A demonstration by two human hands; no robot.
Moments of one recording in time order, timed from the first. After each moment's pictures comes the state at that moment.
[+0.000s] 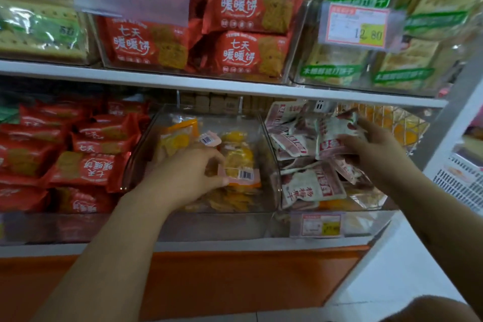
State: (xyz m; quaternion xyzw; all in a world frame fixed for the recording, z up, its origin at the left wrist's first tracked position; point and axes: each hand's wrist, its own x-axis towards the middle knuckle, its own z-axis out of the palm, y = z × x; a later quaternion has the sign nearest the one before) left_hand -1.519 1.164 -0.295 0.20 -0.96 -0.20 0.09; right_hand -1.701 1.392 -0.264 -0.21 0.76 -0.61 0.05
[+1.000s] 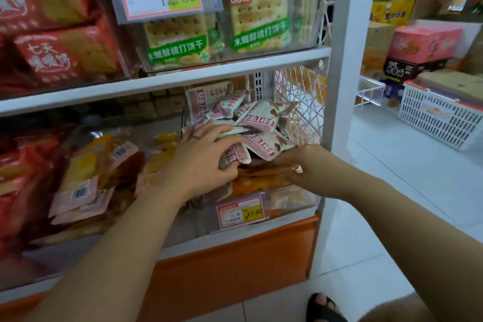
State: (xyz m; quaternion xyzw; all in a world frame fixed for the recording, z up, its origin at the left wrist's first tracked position) left_hand -1.651 1.279 -0.301 0.04 -0.99 -0.01 0.10; right_hand -1.750 1.478 -0.318 -0.45 0.86 -0.21 0.08
